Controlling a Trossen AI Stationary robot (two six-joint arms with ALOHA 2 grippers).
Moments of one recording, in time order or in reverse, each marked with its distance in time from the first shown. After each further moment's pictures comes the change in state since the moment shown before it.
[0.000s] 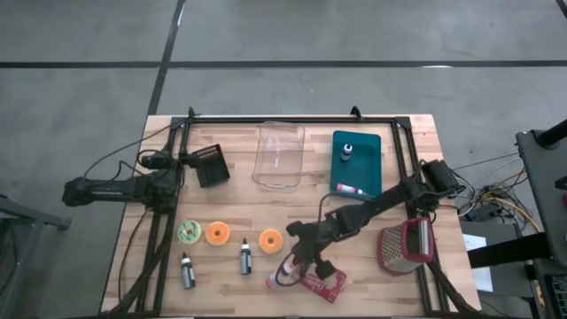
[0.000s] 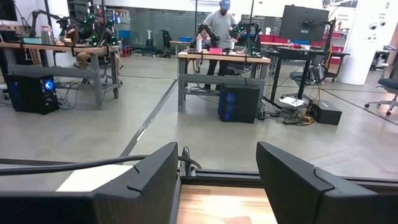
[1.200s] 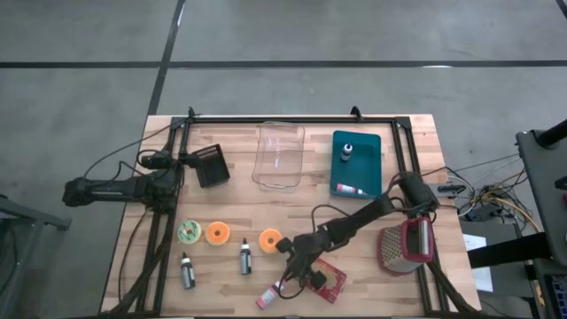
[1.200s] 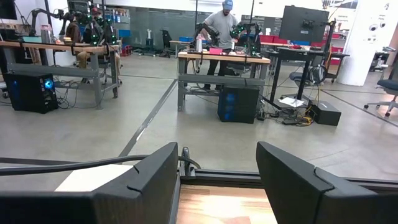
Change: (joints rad) left arm 0.000 -0.006 0.000 0.000 0.000 0.000; right arm 0.029 0.243 -0.012 0.428 -0.104 -0.113
